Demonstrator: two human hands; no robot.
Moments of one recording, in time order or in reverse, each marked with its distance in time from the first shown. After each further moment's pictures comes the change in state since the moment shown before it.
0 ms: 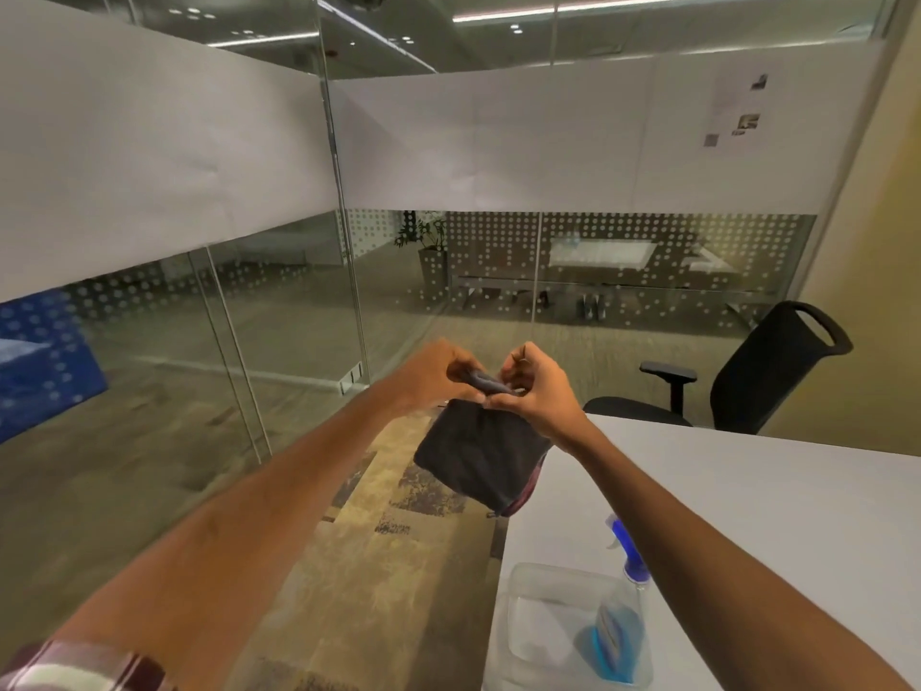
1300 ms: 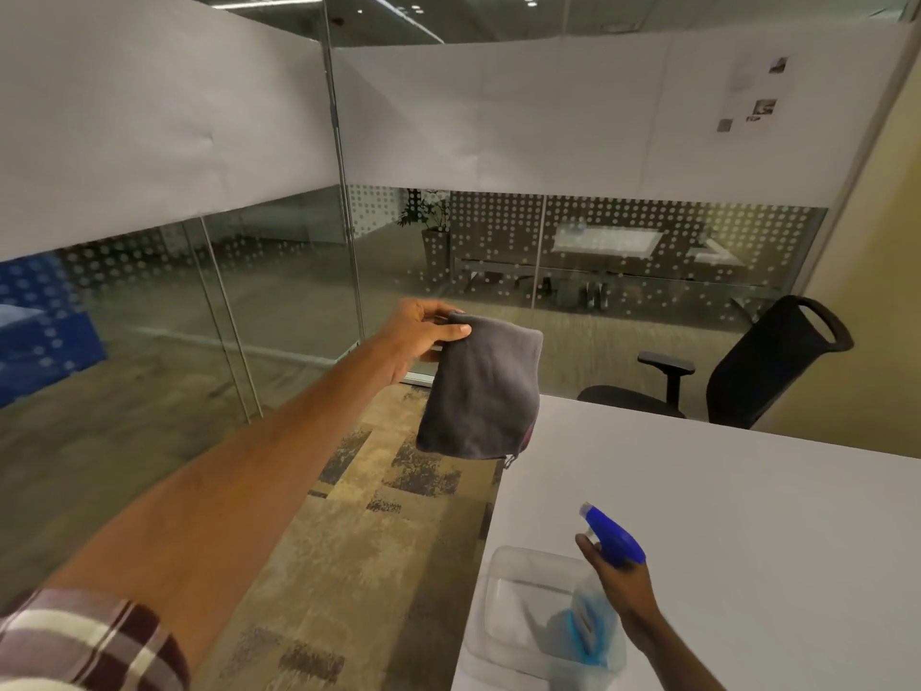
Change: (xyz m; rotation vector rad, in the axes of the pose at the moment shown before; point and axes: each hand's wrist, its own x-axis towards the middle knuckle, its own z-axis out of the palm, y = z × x) left_hand 0.023 -0.001 0.003 -0.697 0.274 -0.324; right_hand -0.197 0.172 -0.031 0.225 0.436 0.672
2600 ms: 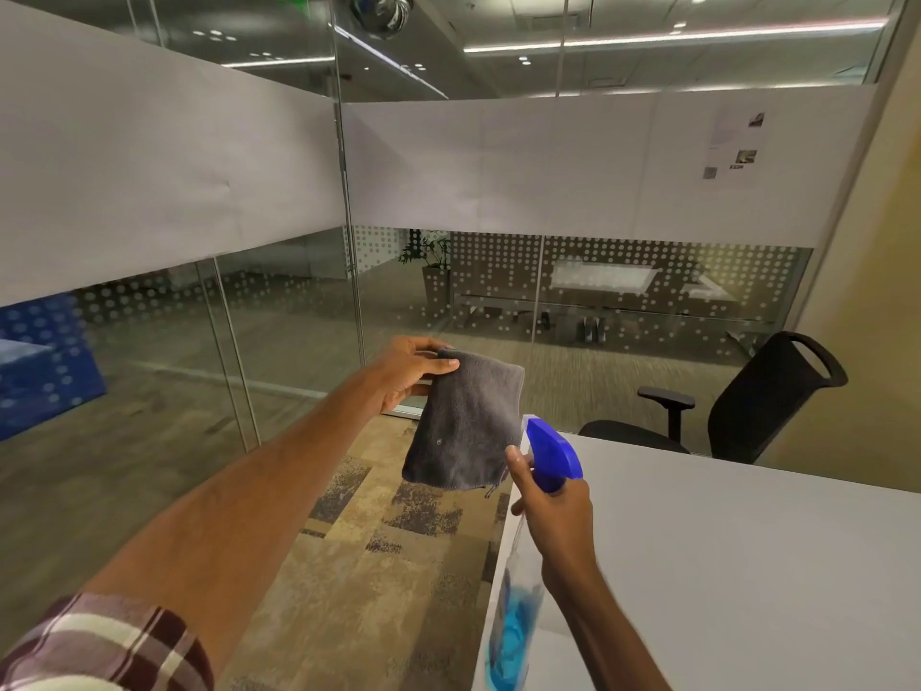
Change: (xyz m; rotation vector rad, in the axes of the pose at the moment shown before) left_hand 0.005 0.002 -0.030 -0.064 -0.059 -0.086; right_hand -0.083 -0.174 0.116 0.064 0.031 -0.329
